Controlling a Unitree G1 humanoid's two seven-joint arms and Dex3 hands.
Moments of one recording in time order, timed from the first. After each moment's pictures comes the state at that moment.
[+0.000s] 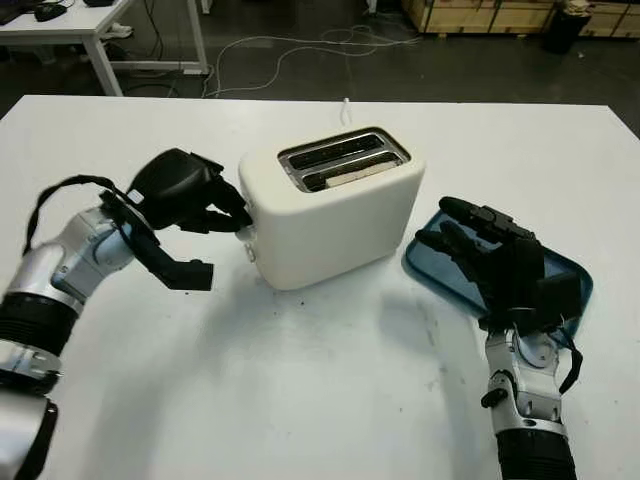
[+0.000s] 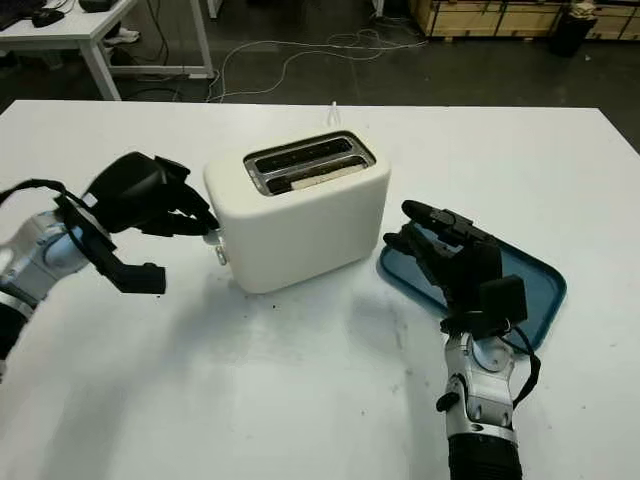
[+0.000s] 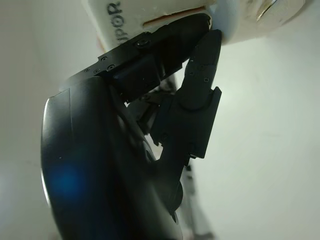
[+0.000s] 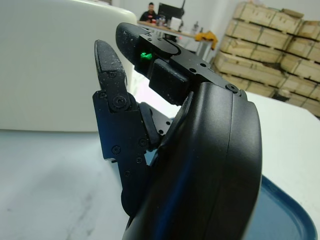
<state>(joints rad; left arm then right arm) -0.62 0.63 -0.29 0.56 0.60 -0.66 0.01 -0.13 -0.08 -0.20 0.16 0.23 -0.19 0.19</state>
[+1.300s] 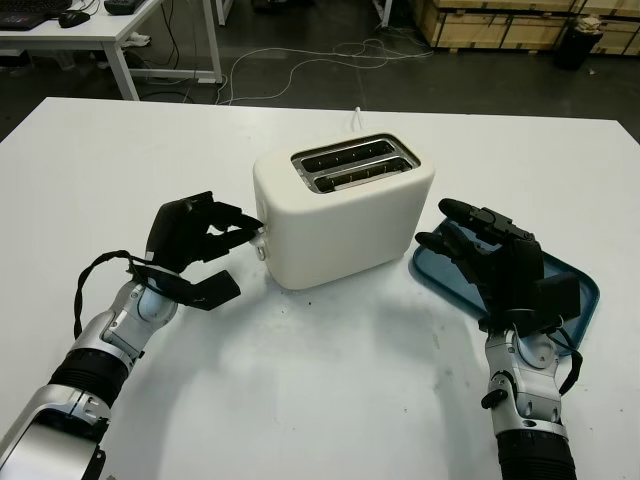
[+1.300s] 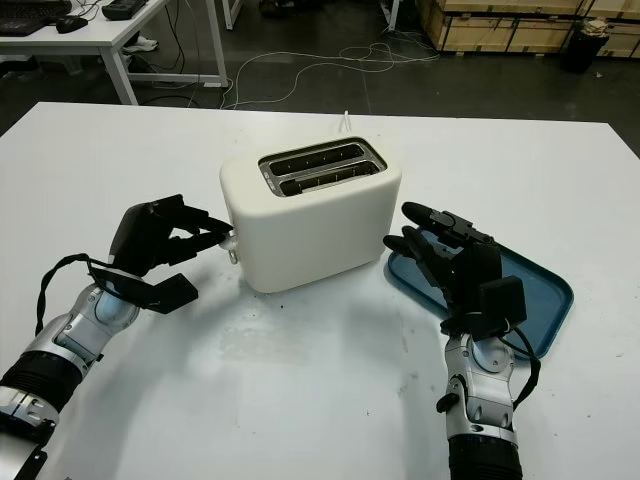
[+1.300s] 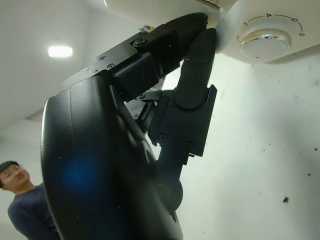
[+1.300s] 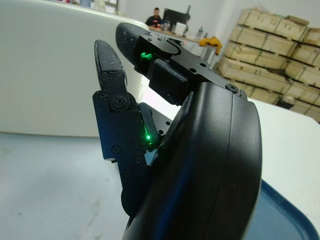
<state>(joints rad) -0.47 0.49 -0.31 0.61 0.42 -0.55 0.32 -0.13 -0.08 -0.20 0.16 0.23 -0.19 0.19</state>
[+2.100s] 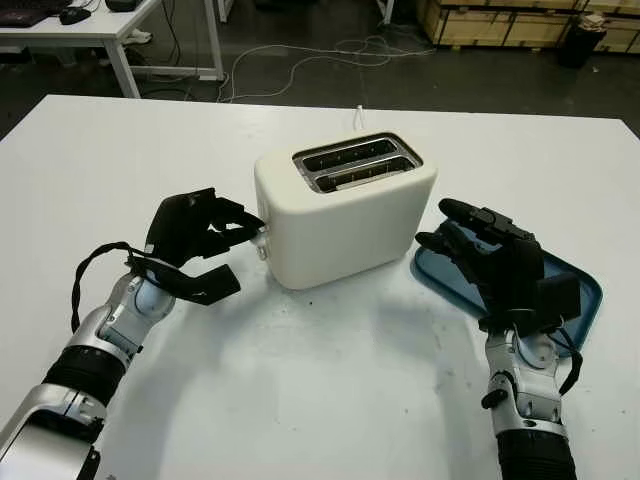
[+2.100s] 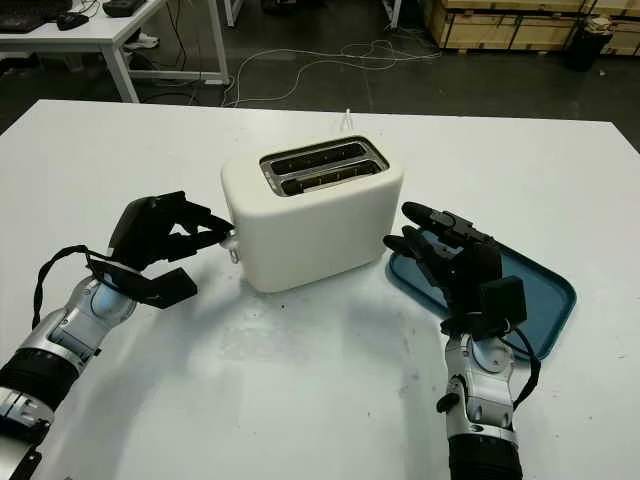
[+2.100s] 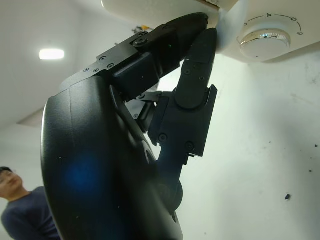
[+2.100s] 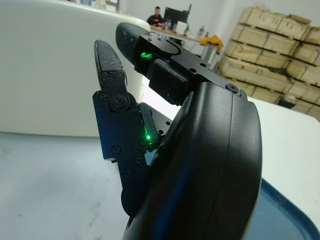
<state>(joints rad) -0.50 0.49 -0.31 0.69 0.38 -0.58 0.26 -0.13 -0.08 -0.20 0.16 0.23 -0.19 0.19</state>
